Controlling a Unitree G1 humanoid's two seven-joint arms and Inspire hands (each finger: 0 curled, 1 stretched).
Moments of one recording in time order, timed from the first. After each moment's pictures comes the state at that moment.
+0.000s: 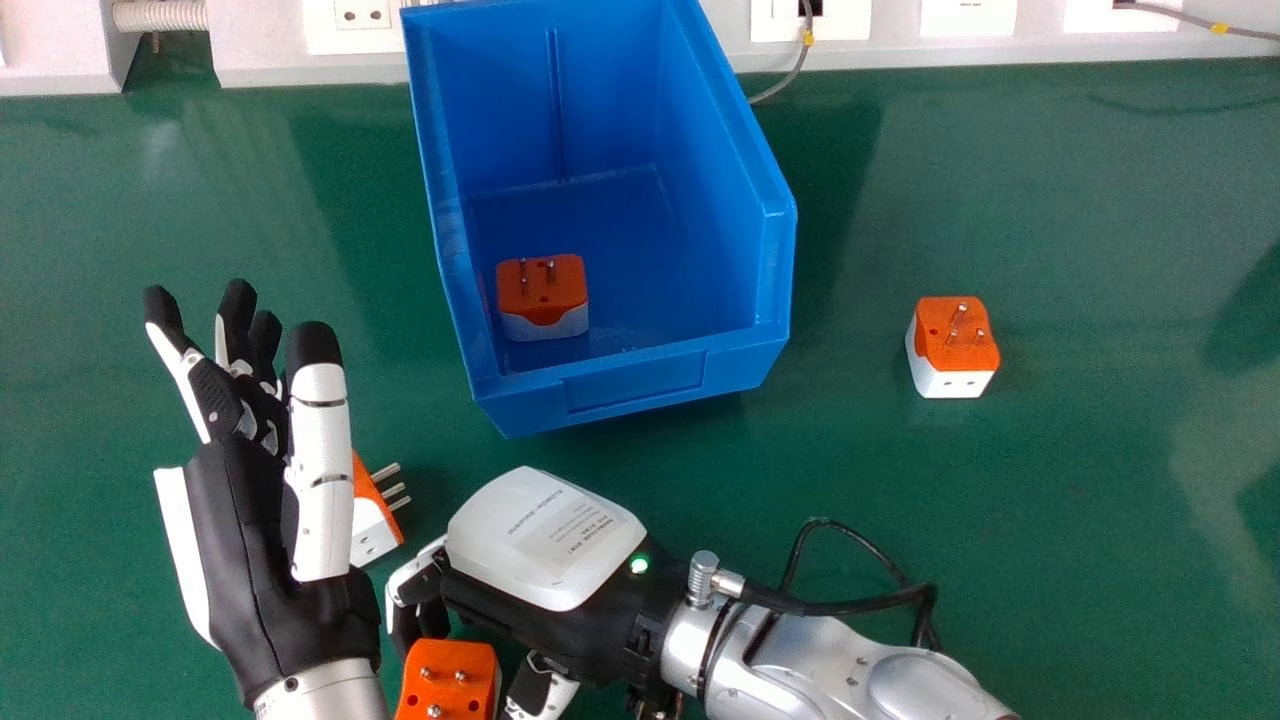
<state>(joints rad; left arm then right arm) 0.34 -0.05 -0.11 -0.15 -0.06 -0.47 0.37 -0.46 -0.12 0.83 0.62 -0.87 -0.43 -0.16</state>
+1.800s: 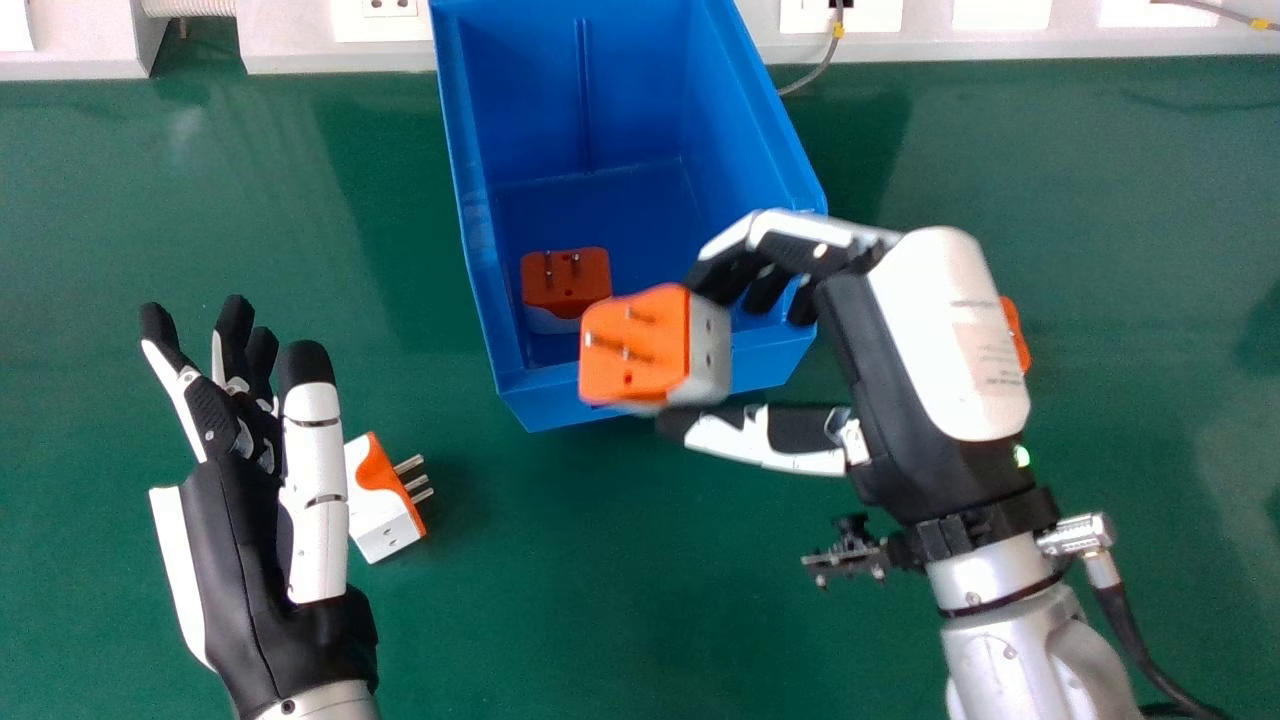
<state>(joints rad) 0.38 -0.06 -0.11 -0.16 -0.05 -0.48 0.36 -0.06 -0.19 0.29 -0.07 -0.75 -0.32 -0.45</state>
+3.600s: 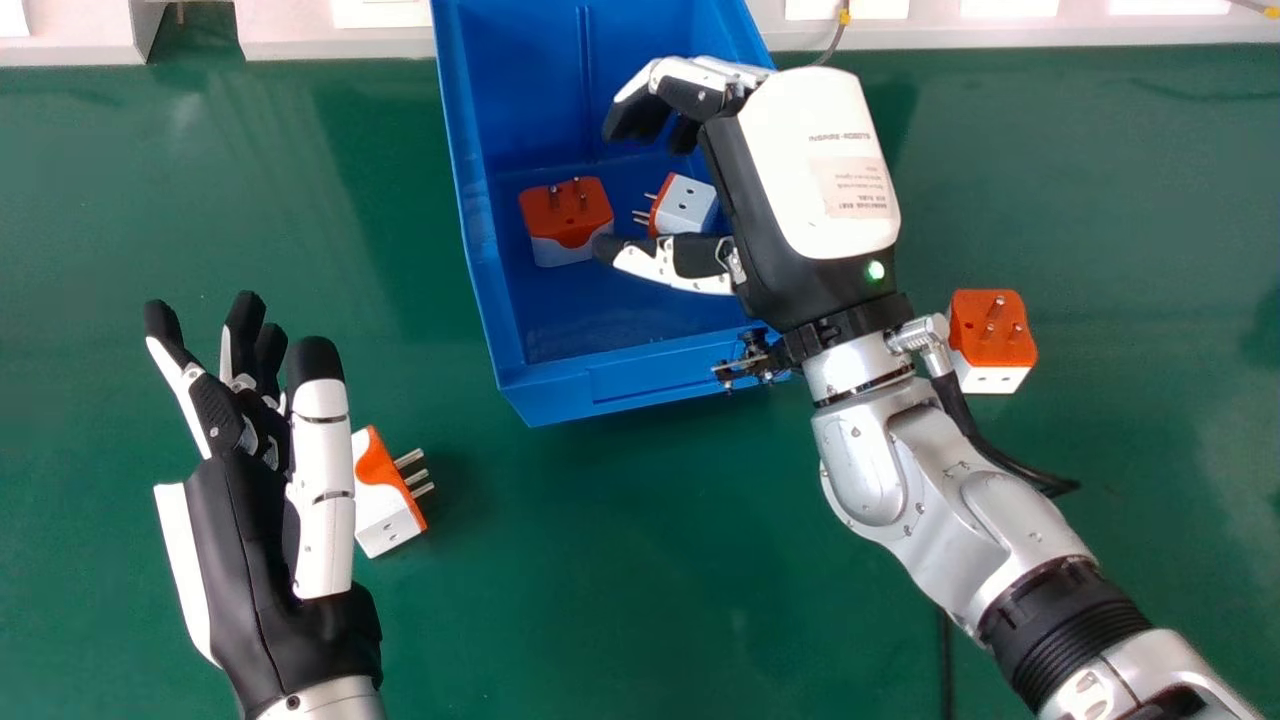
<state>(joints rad) 0.38 -0.06 -0.12 -0.16 -0.04 -0.48 0.37 -0.65 -0.14 0.40 0.70 -0.83 -0.36 -0.72</state>
